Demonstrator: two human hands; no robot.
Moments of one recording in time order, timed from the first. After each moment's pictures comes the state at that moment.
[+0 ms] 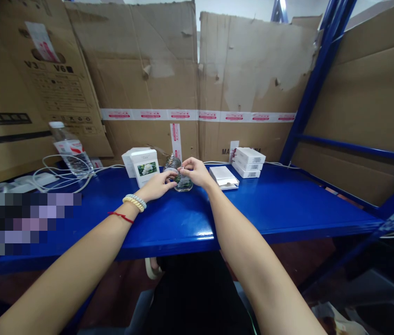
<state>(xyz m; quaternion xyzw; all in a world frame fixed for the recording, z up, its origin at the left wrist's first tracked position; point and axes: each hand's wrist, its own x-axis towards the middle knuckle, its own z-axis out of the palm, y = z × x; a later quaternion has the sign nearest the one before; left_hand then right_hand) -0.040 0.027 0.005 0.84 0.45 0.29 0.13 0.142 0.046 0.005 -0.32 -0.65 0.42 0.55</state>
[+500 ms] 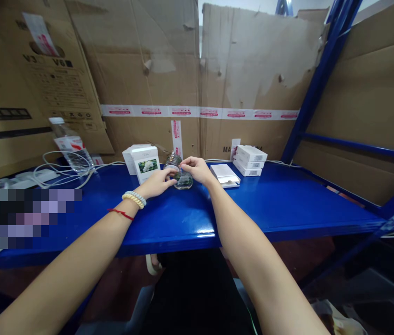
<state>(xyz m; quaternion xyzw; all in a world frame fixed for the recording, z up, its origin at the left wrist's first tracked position) -0.042 0.025 0.008 0.84 0.45 0.27 0.12 0.143 0.040 0.012 -0.34 -0.67 0.38 0.54</state>
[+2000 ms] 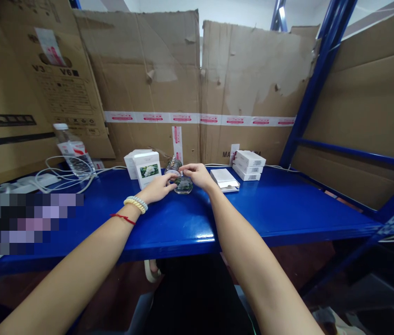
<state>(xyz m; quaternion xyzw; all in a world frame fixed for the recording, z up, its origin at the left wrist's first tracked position) -0.043 0.026 0.007 0.85 0.44 0.28 0.12 0.142 0.038 0.014 -0.38 -0.68 0.35 0.53</state>
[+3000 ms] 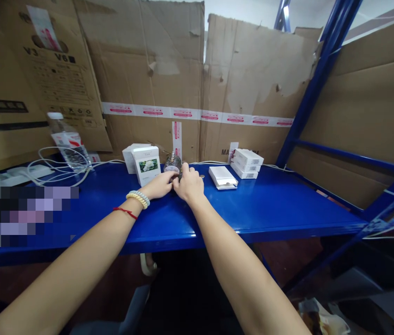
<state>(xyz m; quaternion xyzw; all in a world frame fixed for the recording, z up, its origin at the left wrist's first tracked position) -0.035 0.029 0.000 0.87 0.42 0.26 0.08 0.097 -0.019 0.005 -0.64 -0.69 -0.03 0.33</state>
